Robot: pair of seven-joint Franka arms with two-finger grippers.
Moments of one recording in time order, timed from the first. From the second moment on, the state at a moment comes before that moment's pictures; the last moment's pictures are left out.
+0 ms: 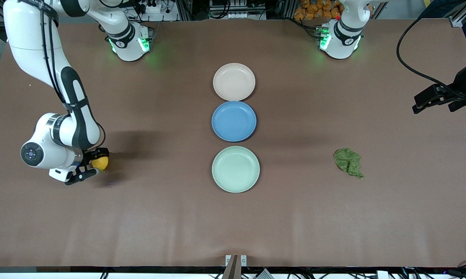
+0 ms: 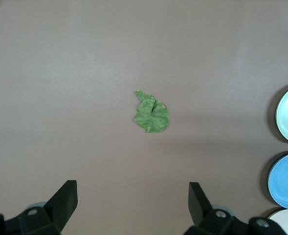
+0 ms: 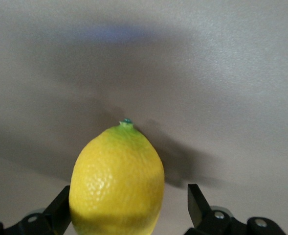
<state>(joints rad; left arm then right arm) 0.08 0.06 -0.13 -1.48 0.01 1.57 -0.10 0.16 0.63 -0.29 -1.83 0.17 2.21 -0.59</state>
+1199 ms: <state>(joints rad) 0.08 0.06 -0.13 -1.47 0.01 1.56 -0.10 0.15 0.56 -0.31 -1.80 0.17 2.19 -0.60</state>
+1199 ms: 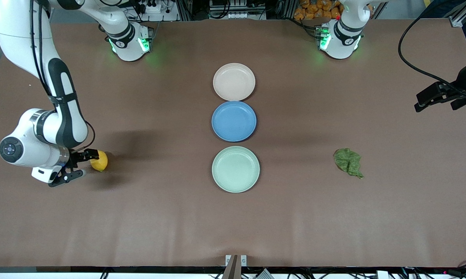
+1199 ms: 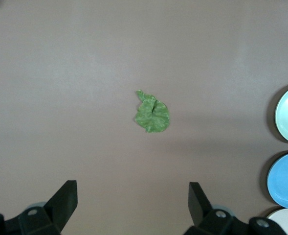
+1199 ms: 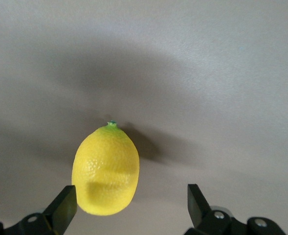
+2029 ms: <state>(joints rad) 0.08 0.05 -0.14 -1.44 0.01 1.53 -0.10 -0.01 0.29 -0.12 -1.93 0.10 2.09 -0.36</state>
